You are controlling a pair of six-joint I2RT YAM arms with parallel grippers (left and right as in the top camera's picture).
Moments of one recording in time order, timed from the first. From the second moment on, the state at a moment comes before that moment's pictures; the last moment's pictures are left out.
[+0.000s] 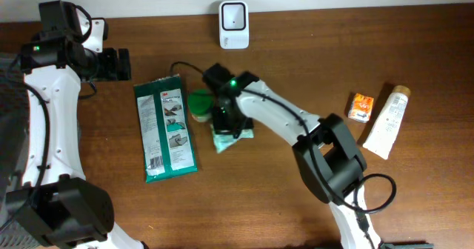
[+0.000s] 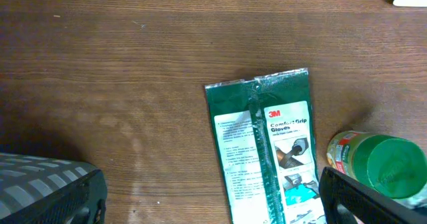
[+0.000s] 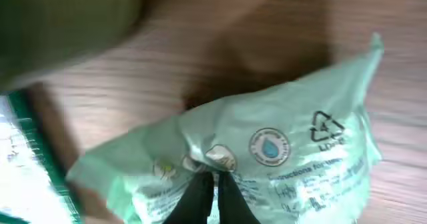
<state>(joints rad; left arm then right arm) 0.16 1.83 1.84 -1.08 0.08 0.14 0.63 2.24 1.78 -1.02 -0.17 0.55</state>
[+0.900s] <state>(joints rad) 0.16 1.83 1.84 -1.08 0.08 0.14 0.18 2.33 1.99 -1.49 -0.17 0.18</state>
